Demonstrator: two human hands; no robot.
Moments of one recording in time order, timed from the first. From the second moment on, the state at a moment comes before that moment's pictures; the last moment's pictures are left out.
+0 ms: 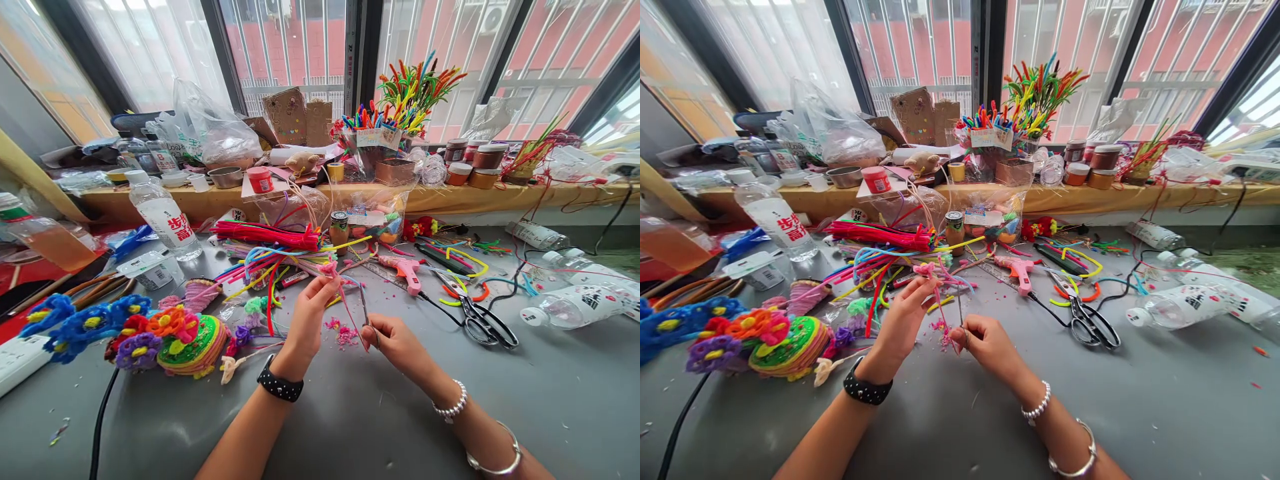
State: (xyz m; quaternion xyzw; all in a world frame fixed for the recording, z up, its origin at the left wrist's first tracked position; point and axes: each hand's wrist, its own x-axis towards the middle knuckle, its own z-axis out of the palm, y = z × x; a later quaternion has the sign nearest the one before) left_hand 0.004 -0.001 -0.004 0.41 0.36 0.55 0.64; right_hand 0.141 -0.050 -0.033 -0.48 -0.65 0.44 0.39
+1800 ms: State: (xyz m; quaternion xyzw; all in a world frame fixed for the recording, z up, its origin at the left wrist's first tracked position) left_hand -0.004 -0.003 0.005 0.58 0.30 0.27 0.71; right_hand 0.146 -0.053 -0.029 -0.40 -0.69 0.48 0.36
